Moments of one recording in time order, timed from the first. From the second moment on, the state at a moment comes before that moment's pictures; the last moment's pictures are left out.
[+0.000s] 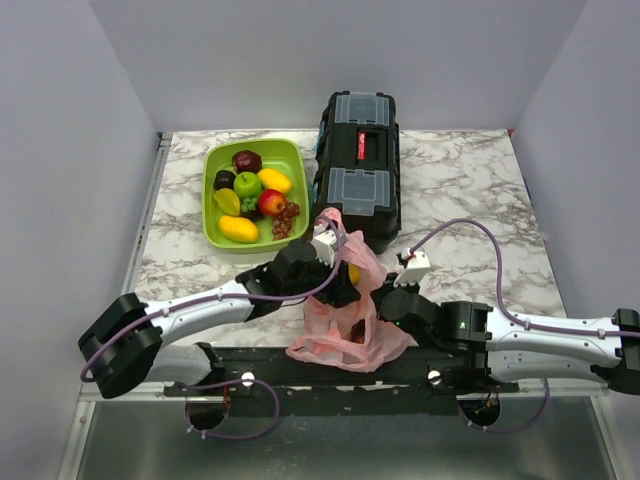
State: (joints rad) left arm -0.93 1.22 0.60 0.16 0.27 -0.55; right arm 1.31 0.93 0.62 -0.39 0.75 0.91
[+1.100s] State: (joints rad) left arm -0.92 1.54 0.91 -0.12 -0.13 -0.37; right arm 1.31 0.93 0.62 -0.41 0.75 0.92
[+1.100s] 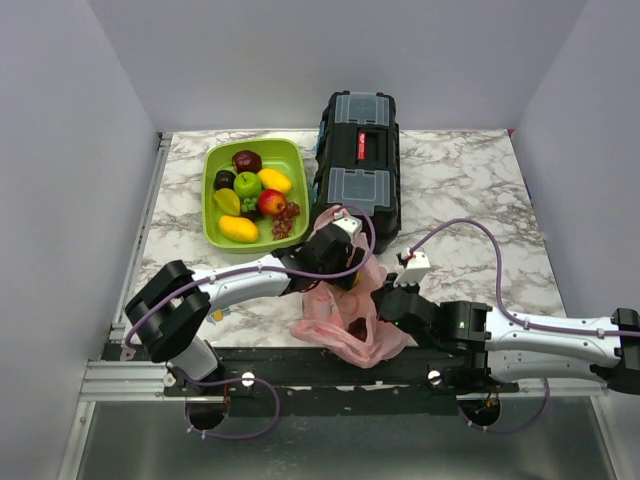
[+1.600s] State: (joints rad) left arm -0.92 1.69 1.01 -0.17 -0.14 -0.36; right arm 1.31 0.94 0.62 -0.41 0.75 0.92
